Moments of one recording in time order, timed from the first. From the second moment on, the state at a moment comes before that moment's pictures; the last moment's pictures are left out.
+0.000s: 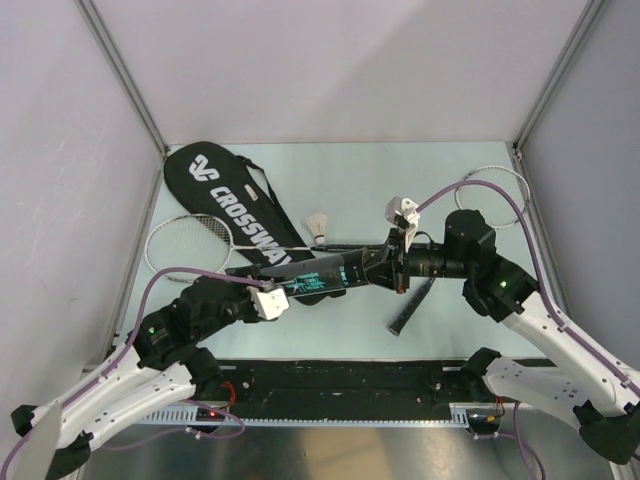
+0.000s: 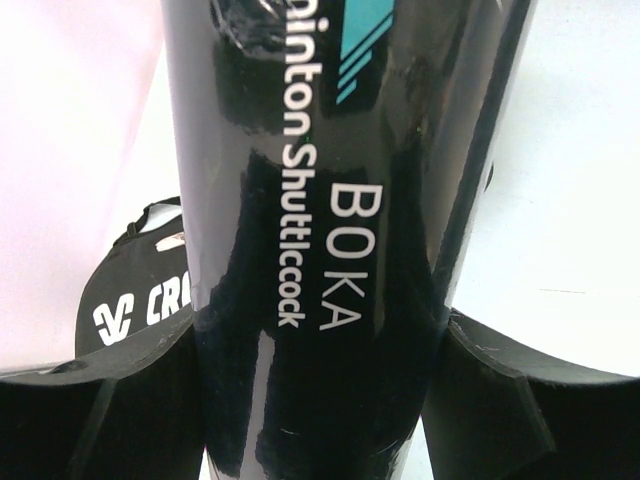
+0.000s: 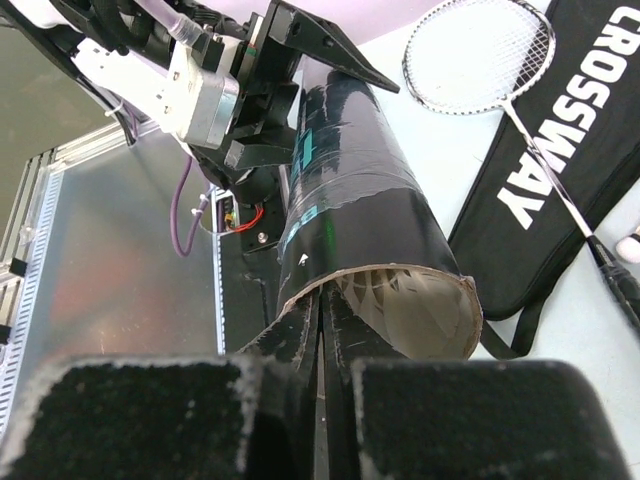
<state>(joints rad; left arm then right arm) -0.89 0.48 0.62 -0.58 -0.10 0.68 0.72 0.89 0.98 -0.28 -0.70 0.16</state>
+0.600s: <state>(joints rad) -0.89 0.51 0.64 -0.58 -0.13 0.64 0.71 0.83 0.96 -0.22 -0.54 0.28</state>
